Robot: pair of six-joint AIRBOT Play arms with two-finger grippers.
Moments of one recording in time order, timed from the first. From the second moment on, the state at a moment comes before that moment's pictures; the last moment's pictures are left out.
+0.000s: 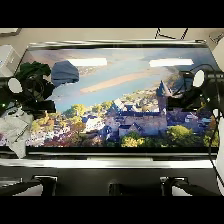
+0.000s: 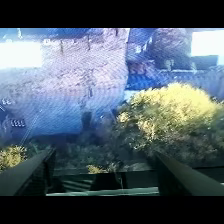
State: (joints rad) left arm -0.02 -1.34 1.30 1.53 -1.41 -1.62; right arm 0.00 -1.36 1.38 -1.61 1.49 1.63
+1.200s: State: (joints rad) left arm 0.09 -2.11 1.80 0.87 -0.46 -2.16; right arm 0.00 -1.36 1.38 -1.56 1.05 1.65
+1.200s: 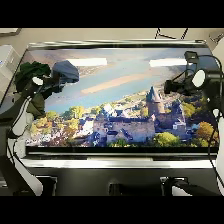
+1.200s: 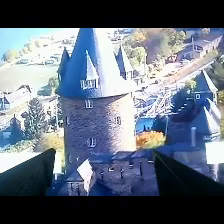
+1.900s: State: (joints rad) left arm -0.15 -1.51 1.81 0.89 -0.55 -1.36; right arm 0.00 -1.22 1.58 -1.68 0.91 1.70
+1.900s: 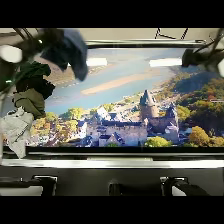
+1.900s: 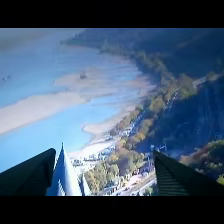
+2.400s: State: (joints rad) left arm -0.56 -1.21 1.29 1.25 -0.77 -1.81; right arm 0.00 -1.03 1.63 -1.71 1.21 1.70
